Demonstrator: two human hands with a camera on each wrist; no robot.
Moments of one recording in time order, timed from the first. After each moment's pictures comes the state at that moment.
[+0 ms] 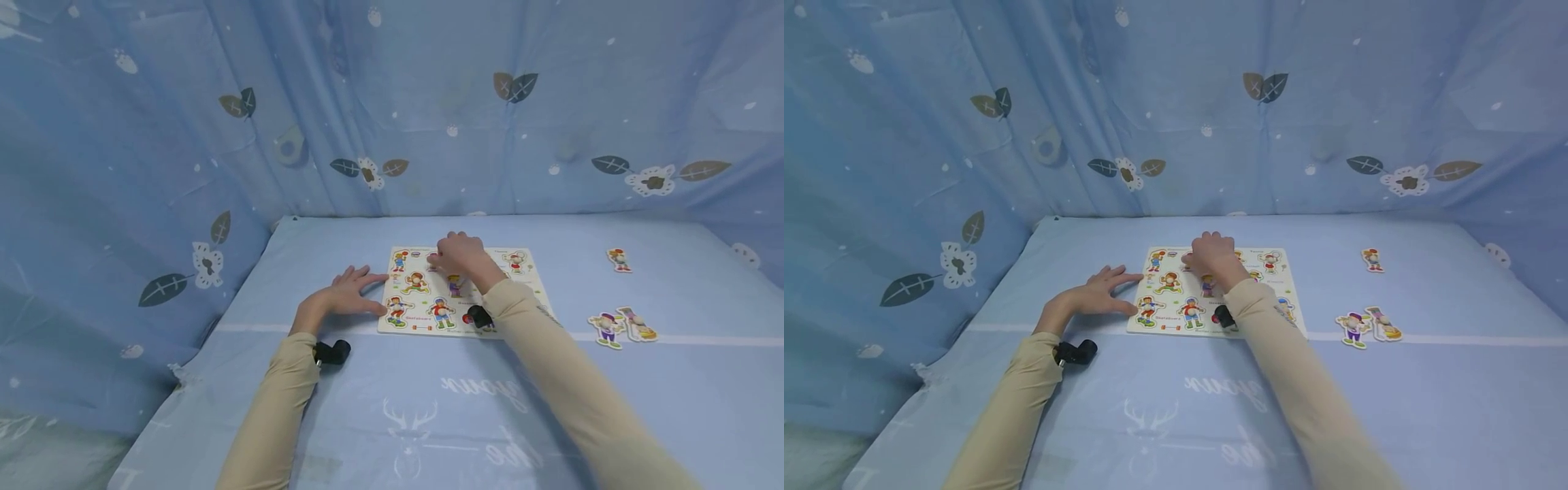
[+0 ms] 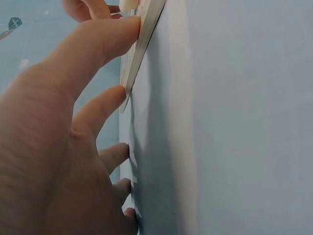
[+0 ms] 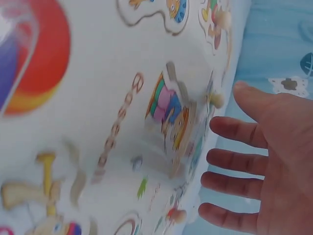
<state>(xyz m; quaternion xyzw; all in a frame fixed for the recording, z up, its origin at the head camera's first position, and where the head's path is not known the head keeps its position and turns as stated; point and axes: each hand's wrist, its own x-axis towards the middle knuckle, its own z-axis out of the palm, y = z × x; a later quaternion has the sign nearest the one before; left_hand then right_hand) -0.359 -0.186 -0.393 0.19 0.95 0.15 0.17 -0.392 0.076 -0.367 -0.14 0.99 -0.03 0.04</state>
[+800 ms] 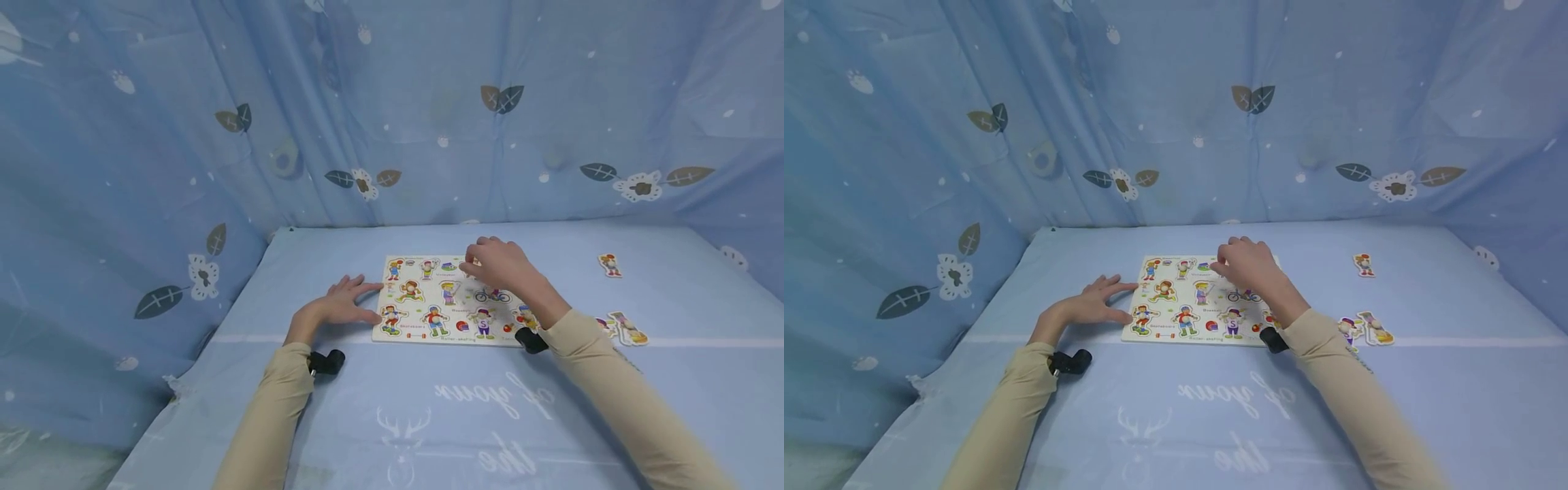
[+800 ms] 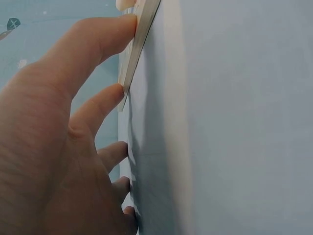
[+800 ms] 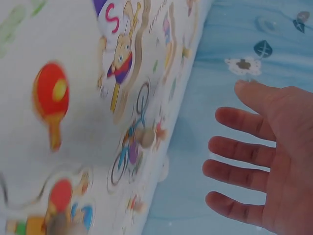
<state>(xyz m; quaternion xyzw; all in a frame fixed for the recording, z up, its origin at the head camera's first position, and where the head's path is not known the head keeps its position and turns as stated) -0.359 -0.185 -0.394 0.19 0.95 0.17 0.17 -0.347 0.144 -0.353 -0.17 0.98 -0.06 -0.06</state>
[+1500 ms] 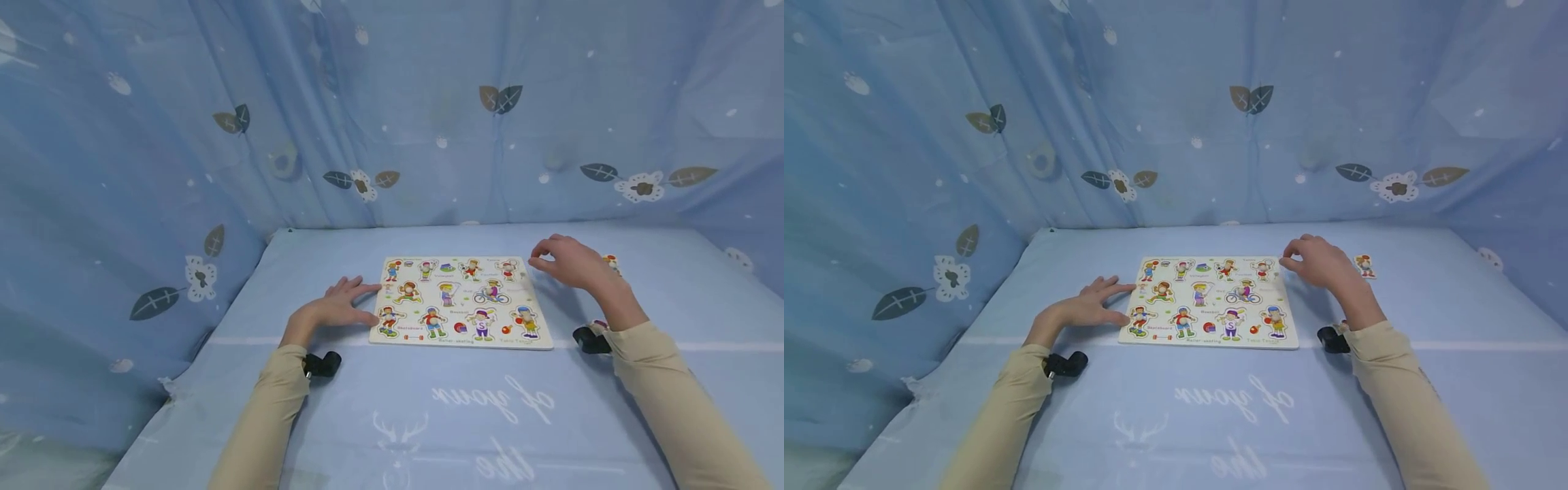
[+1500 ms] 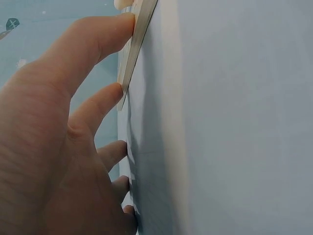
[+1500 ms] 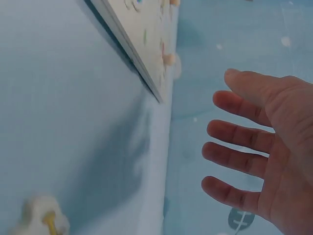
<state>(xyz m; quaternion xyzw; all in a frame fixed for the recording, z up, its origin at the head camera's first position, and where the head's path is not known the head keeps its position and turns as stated) -0.358 -0.186 -0.394 0.19 0.95 0.16 0.17 -0.341 0.259 -0.359 -0.10 0.98 -0.14 -0.02</state>
